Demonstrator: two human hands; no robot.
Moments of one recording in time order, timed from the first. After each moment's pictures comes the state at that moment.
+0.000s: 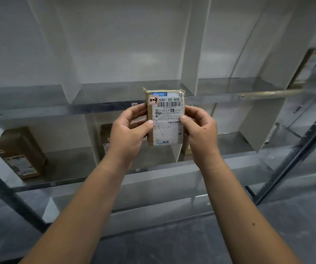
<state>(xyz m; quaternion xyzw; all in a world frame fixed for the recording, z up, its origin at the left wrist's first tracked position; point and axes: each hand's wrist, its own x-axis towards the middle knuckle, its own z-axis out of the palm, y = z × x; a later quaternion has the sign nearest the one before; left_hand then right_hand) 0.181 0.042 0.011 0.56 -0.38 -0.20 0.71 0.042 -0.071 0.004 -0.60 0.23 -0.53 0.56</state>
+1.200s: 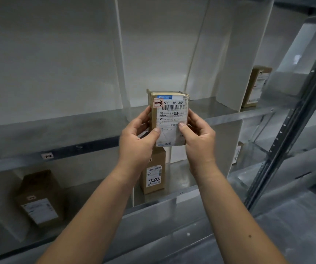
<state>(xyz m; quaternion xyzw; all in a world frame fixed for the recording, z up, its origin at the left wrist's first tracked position) 0.083 -0.215 0.036 0.49 -0.43 -0.23 0.72 -0.039 -0.296 0.025 -0.52 0.23 -0.62 0.54</state>
